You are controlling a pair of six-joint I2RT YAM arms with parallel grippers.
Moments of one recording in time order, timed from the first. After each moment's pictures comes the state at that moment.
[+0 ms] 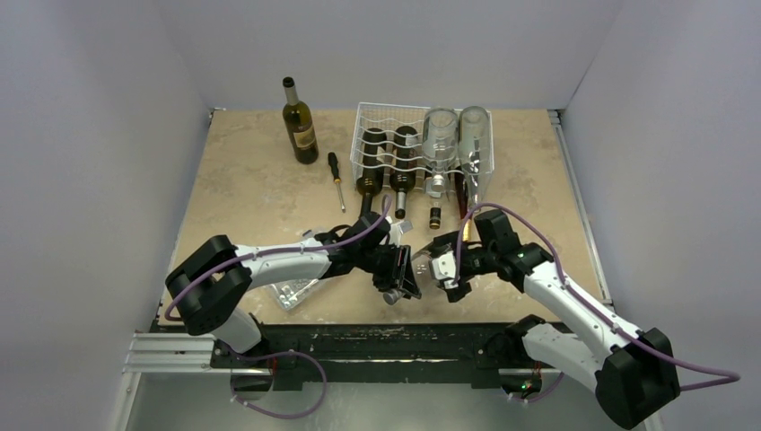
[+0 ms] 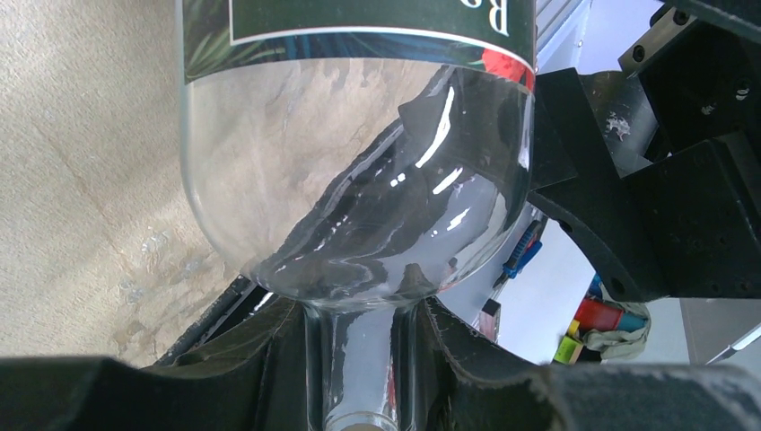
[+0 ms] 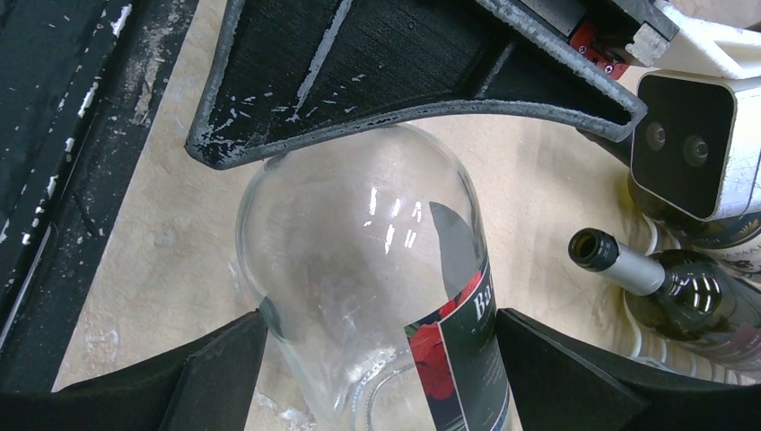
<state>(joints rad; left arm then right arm) -0.95 1.56 0.83 -0.03 0.55 -0.96 0.46 0.97 0.58 -0.53 -0.71 -1.29</state>
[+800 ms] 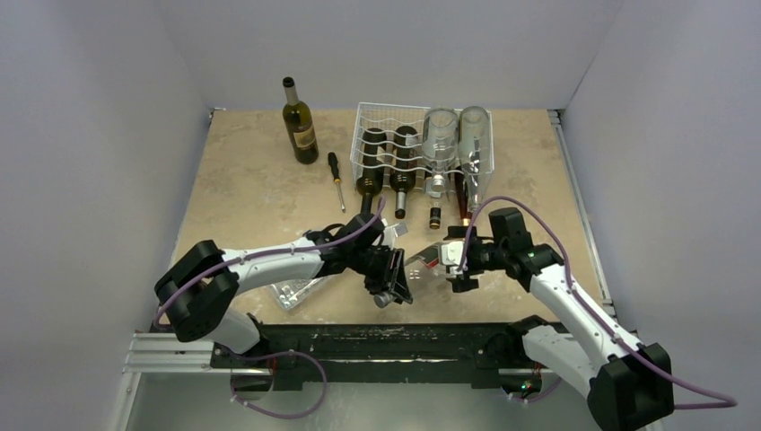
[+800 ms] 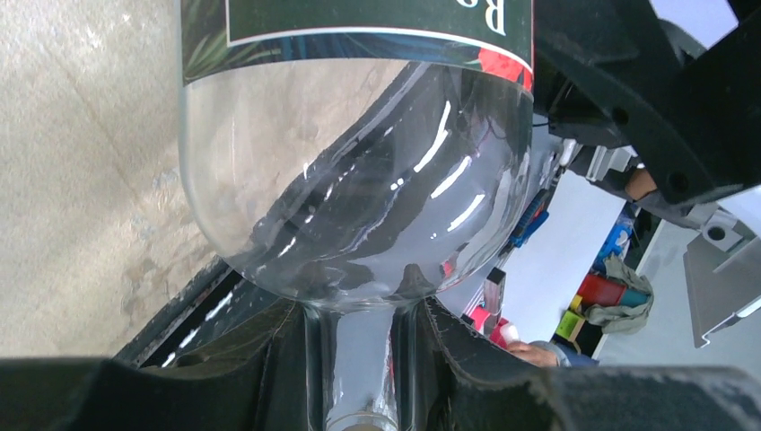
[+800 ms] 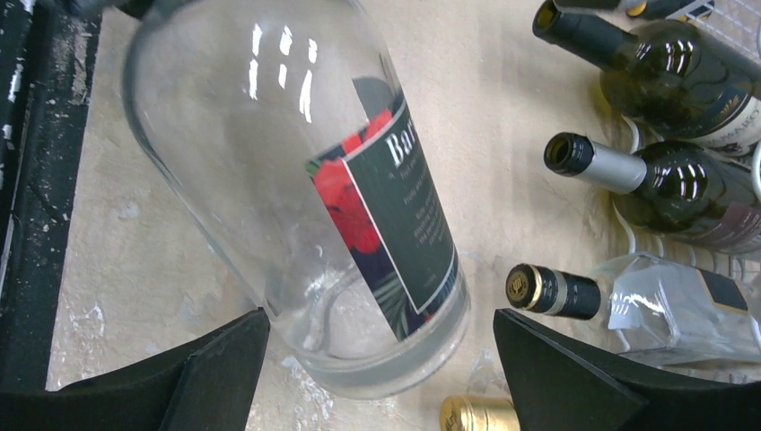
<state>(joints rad) -0.93 1.51 0.82 -0.14 0.60 -0.91 0.34 0.92 0.57 -0.55 -0.69 -1.21</state>
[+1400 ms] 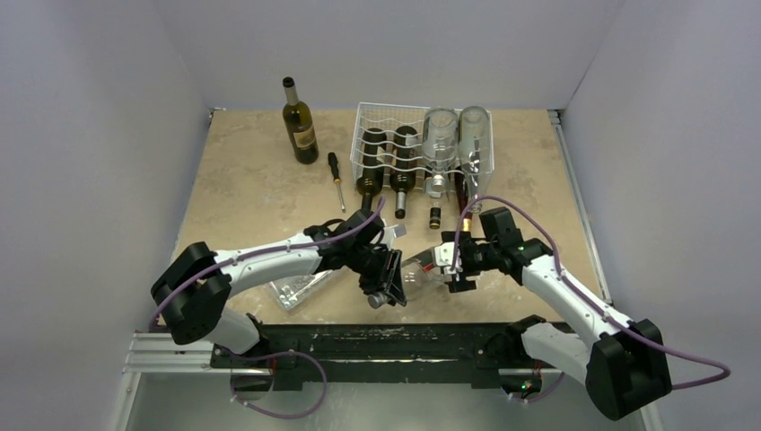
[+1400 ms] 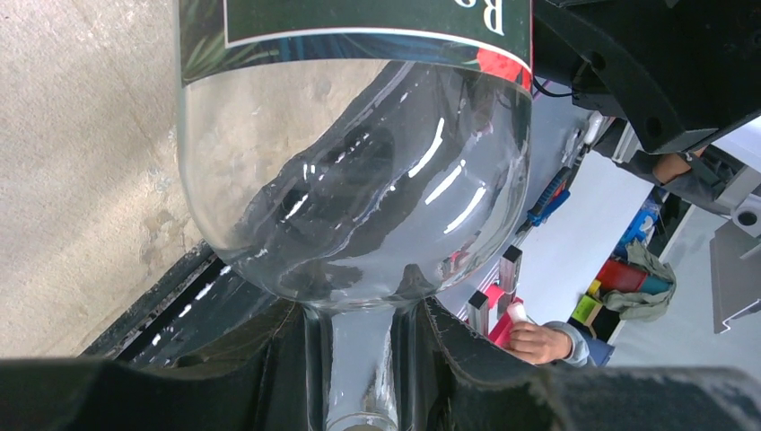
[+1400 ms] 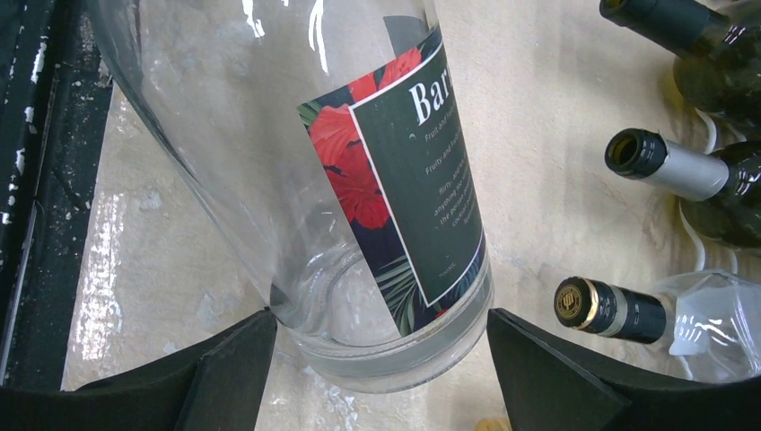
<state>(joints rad) -0.92 1.47 0.88 -0.33 0.61 -0.83 0.37 1.02 0.57 -0.55 -0.67 -1.23</state>
